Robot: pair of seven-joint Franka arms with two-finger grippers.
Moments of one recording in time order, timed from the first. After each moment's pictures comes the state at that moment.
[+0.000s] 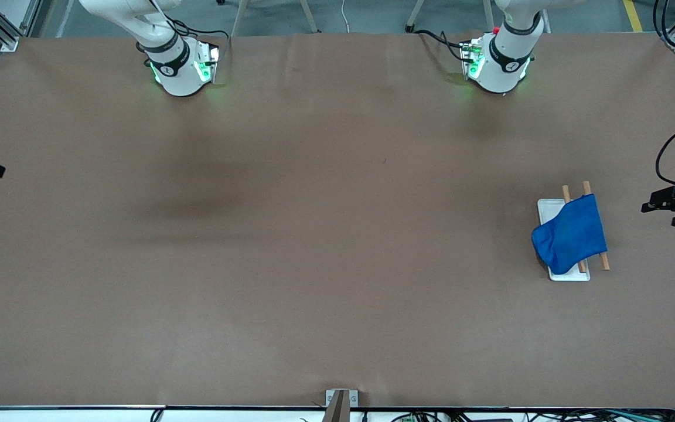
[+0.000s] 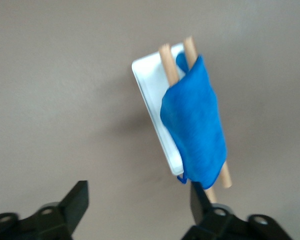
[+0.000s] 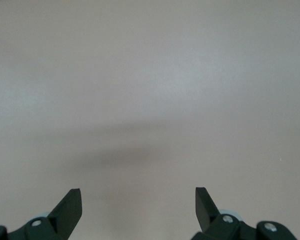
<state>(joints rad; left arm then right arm) 0.10 0.34 0.28 -1.63 -0.18 1.85 0.79 0.05 0.03 -0.25 -1.47 0.05 1.50 -0.08</state>
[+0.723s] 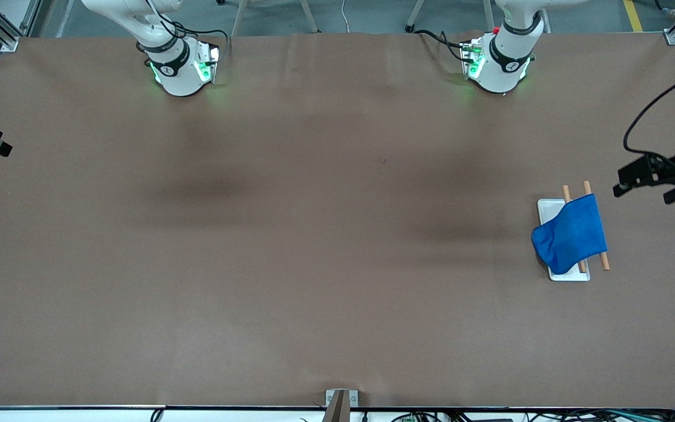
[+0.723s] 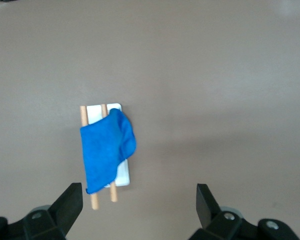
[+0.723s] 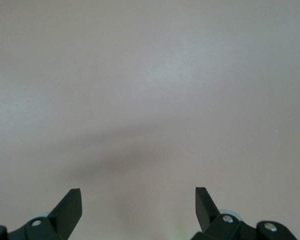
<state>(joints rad) 0.02 0.01 -0.01 -1.63 -0.08 1.74 0.12 0.01 -0.03 -0.16 -1.53 -0.01 1.51 0.05</state>
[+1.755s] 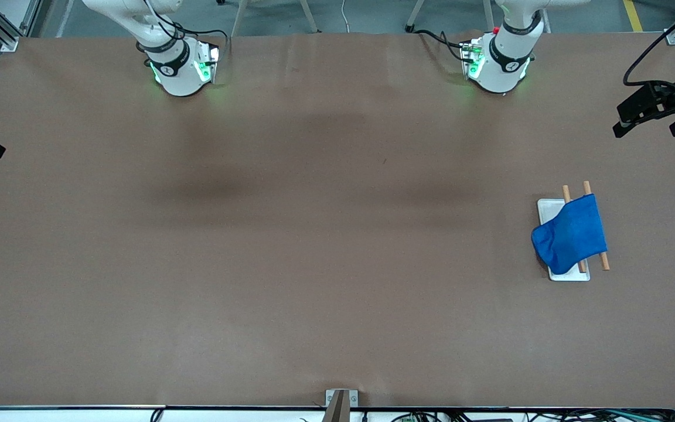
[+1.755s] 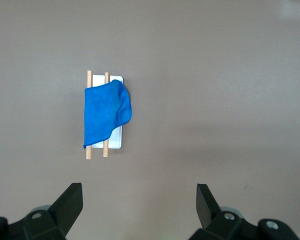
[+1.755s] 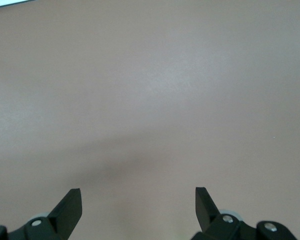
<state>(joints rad) -0.01 -0.07 -0.05 -1.53 -0.01 1.52 -0.08 -0.03 -0.03 -0.10 -1.52 -0.02 1.53 0.07</state>
